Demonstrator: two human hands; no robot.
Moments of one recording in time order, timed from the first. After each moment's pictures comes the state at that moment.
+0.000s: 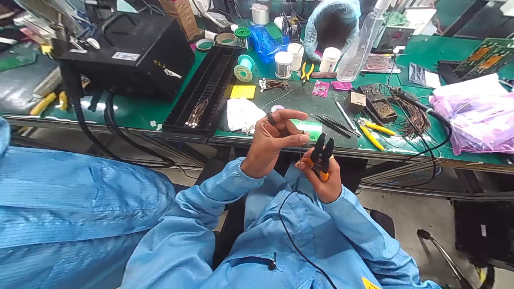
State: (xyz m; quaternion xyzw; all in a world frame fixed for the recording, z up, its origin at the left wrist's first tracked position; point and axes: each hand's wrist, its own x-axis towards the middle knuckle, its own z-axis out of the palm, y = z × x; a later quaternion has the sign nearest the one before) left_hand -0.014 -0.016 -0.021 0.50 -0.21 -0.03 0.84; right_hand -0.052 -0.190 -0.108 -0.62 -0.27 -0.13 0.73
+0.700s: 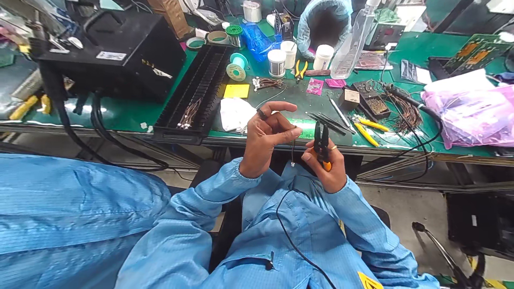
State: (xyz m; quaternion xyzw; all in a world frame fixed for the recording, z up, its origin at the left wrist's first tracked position) left_hand -0.012 -0.019 -0.022 0.55 -0.22 0.04 0.81; right_hand -0.038 -0.214 -0.102 -0.70 -0.24 -0.14 0.66
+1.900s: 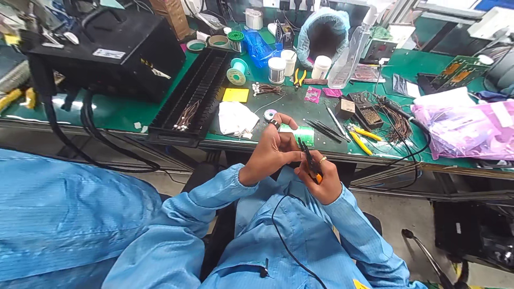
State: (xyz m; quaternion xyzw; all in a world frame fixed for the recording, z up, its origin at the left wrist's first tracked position) left_hand -0.013 -0.021 -0.025 0.63 -0.22 -0.06 0.74; right_hand -0.044 -0.216 -0.097 -0.80 -0.26 -0.13 0.53
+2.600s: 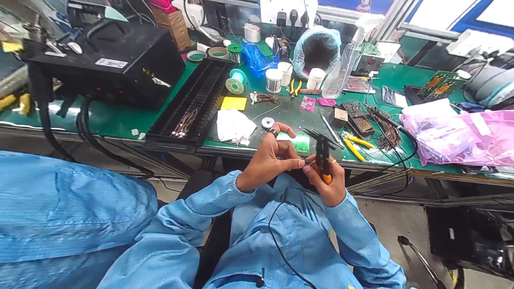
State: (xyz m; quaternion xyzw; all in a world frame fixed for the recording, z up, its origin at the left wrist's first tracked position) left_hand -0.013 -0.021 -0.026 0.62 -0.25 -0.07 0.74; right_hand -0.045 -0.226 -0.085 -0.72 -0.22 -0.16 0.64
